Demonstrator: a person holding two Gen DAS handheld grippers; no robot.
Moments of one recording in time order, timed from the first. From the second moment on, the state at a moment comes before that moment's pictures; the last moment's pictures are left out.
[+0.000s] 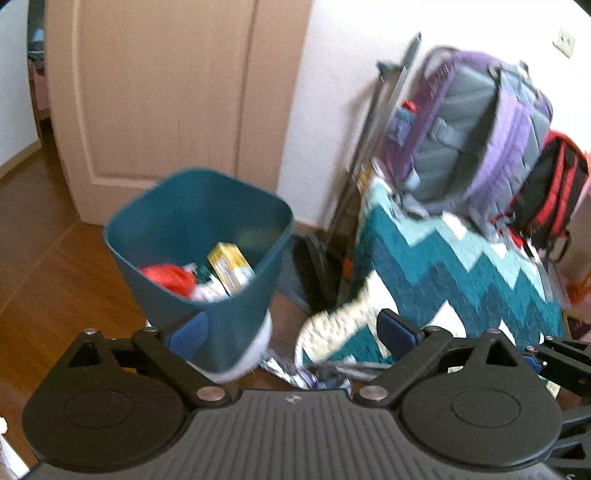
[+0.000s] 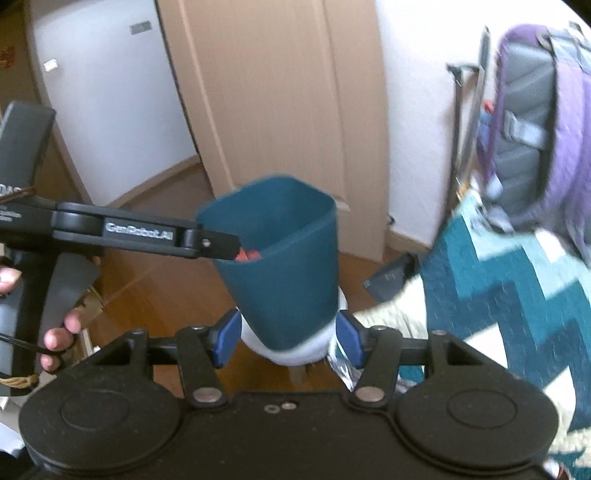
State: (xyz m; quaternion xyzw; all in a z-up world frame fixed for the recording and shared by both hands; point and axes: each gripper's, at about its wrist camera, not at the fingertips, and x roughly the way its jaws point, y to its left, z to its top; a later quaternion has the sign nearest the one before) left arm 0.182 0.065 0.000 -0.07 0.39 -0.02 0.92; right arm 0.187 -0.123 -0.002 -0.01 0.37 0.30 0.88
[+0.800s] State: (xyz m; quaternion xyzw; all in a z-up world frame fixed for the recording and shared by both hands) left arm 0.253 -0.041 -0.254 -0.03 0.60 -0.02 0.80; right arm 0.227 -0.238 -0.281 0.09 0.59 0.10 0.79
